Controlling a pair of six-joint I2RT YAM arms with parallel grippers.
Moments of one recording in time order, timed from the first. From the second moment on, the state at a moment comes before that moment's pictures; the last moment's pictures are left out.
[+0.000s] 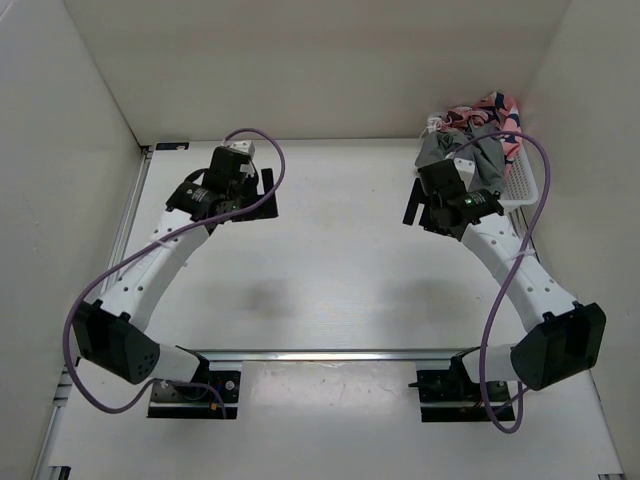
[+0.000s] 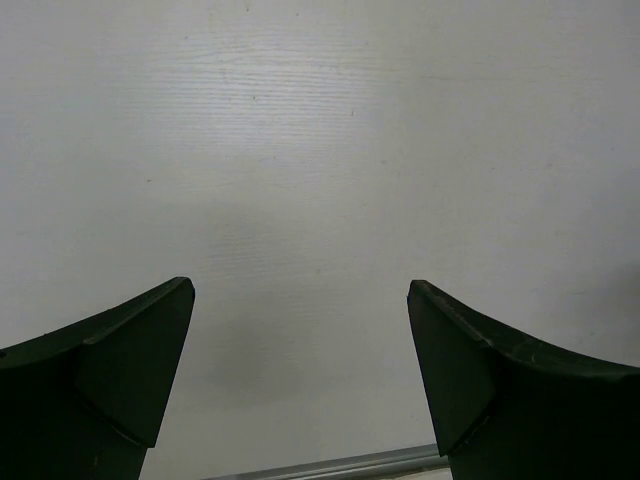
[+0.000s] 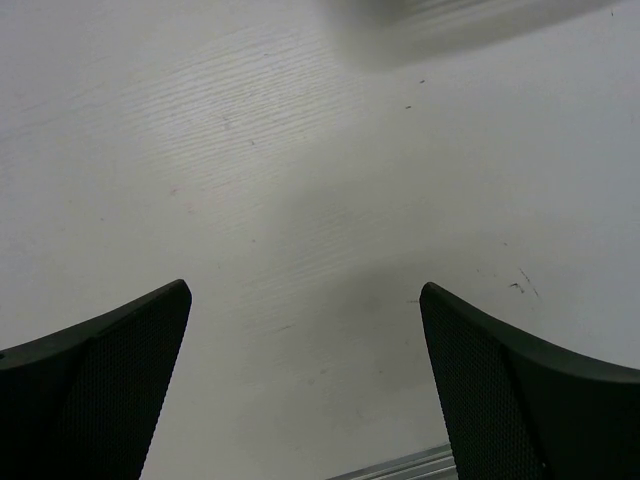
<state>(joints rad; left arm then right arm) -0.43 1.41 1.42 -0.82 -0.15 -0.40 0.40 1.34 1.29 -0.90 0.42 0.55</state>
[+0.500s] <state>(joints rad) -0.41 1.30 1.33 -0.81 -0.10 -0.39 0.12 1.69 1.65 -0.92 0.35 0.54</state>
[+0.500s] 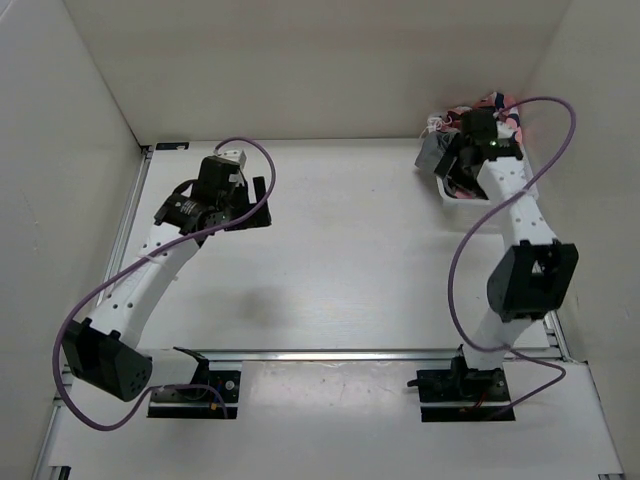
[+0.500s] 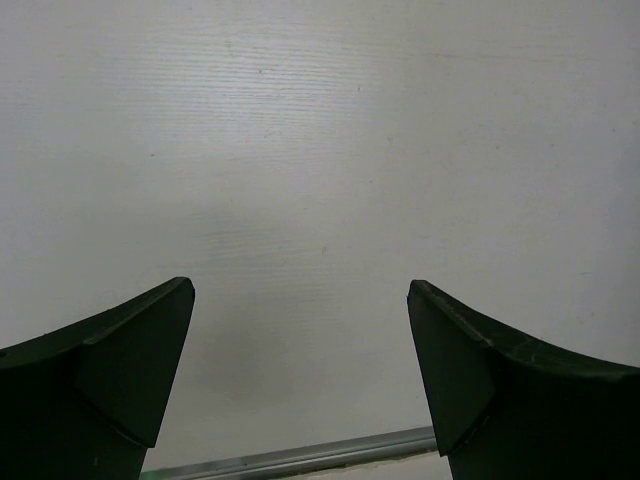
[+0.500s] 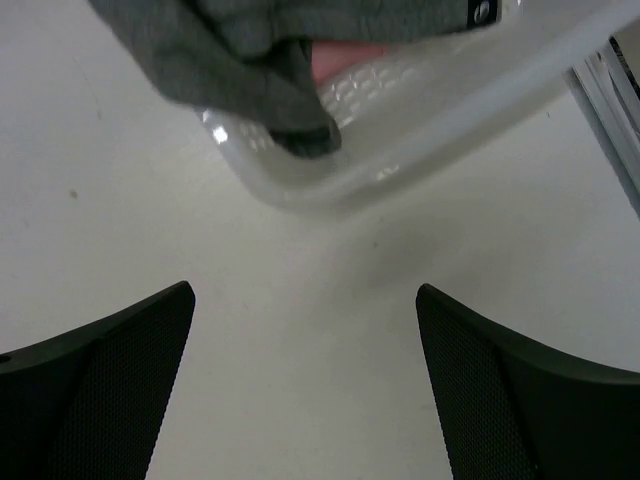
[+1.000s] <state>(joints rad) -0.38 1.41 1.36 -0.81 -0.11 -0.39 -0.12 2.45 2.48 -0.90 0.06 0.61</state>
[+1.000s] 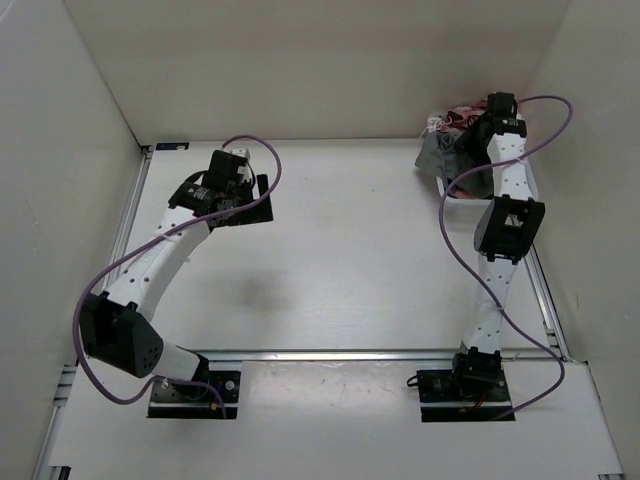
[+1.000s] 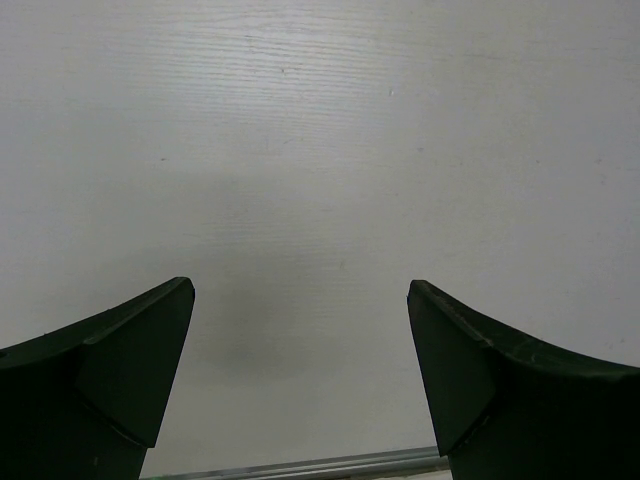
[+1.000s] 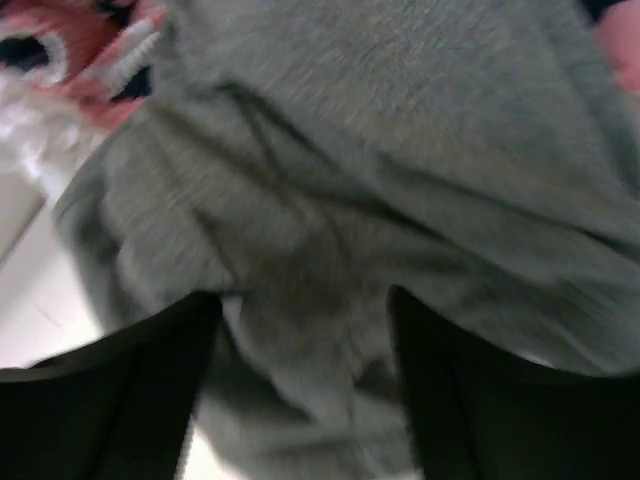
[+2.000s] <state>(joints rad) -0.06 1.22 1.48 -0.83 0.00 -0.57 0.31 1.62 2.21 -0.74 -0.35 0.48</state>
